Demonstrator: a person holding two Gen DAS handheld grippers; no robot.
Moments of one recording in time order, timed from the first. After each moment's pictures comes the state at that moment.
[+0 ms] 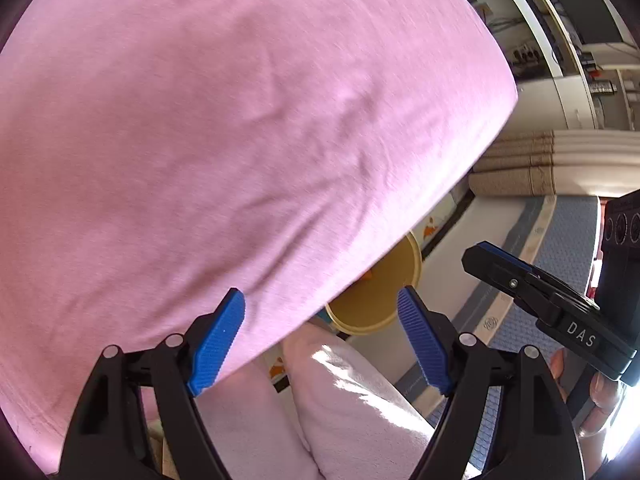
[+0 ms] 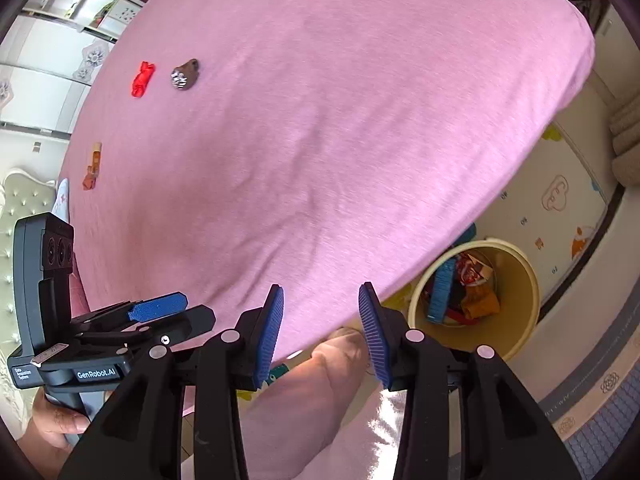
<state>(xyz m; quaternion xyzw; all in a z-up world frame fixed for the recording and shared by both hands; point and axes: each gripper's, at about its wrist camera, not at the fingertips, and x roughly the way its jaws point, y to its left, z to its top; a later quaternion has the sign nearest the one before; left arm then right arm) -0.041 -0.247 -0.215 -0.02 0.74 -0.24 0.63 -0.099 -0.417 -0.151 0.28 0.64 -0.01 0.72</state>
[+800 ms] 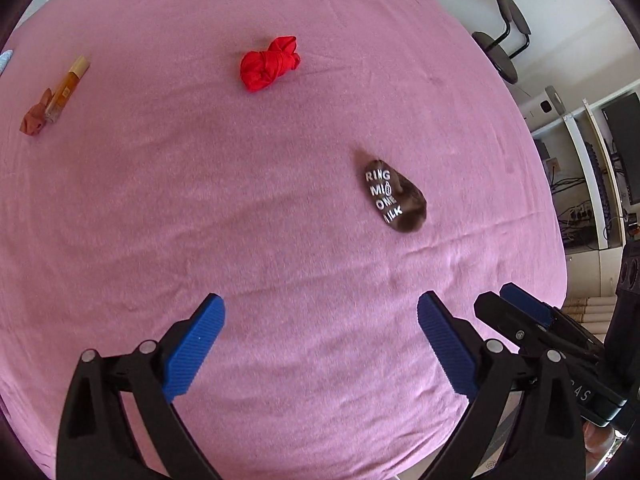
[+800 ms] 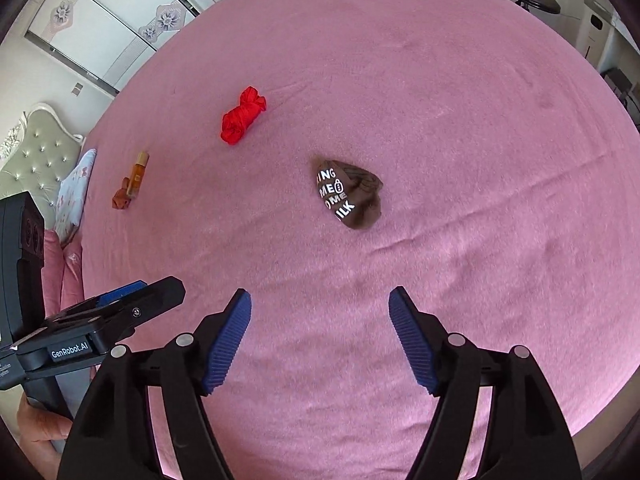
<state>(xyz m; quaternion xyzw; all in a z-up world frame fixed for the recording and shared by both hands) 0.212 -0.102 -0.169 -0.09 0.64 -0.10 0.76 0.195 -0.289 -0.142 0.16 0.60 0.07 0.78</state>
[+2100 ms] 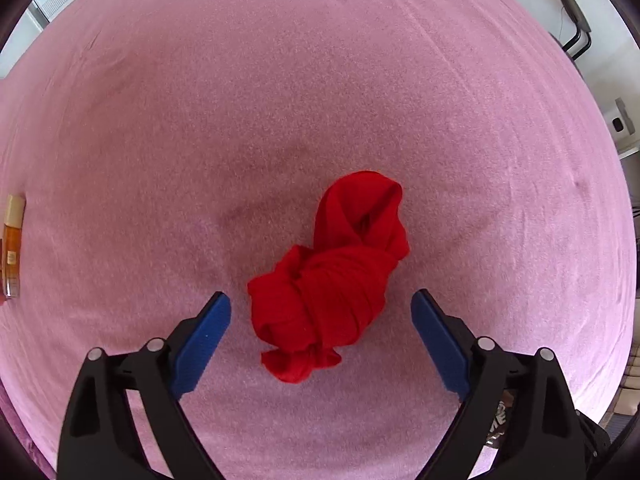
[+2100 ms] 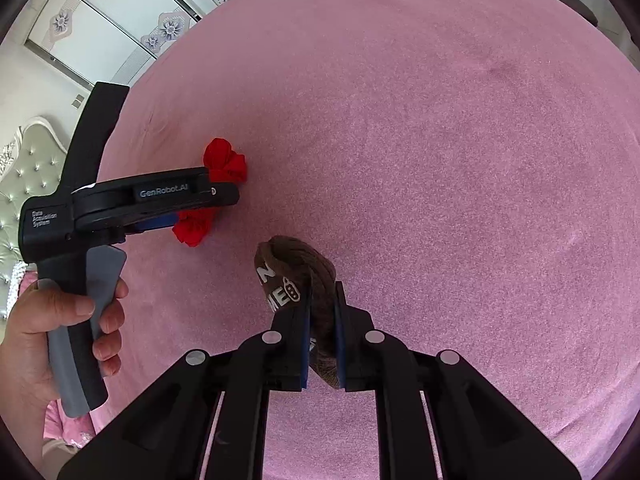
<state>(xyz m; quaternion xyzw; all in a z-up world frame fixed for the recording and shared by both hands) 0.472 -0.105 -0.292 -0.01 0.66 -0.04 0.75 0.343 -0.256 -0.235 0.19 0.57 0.09 0.79</state>
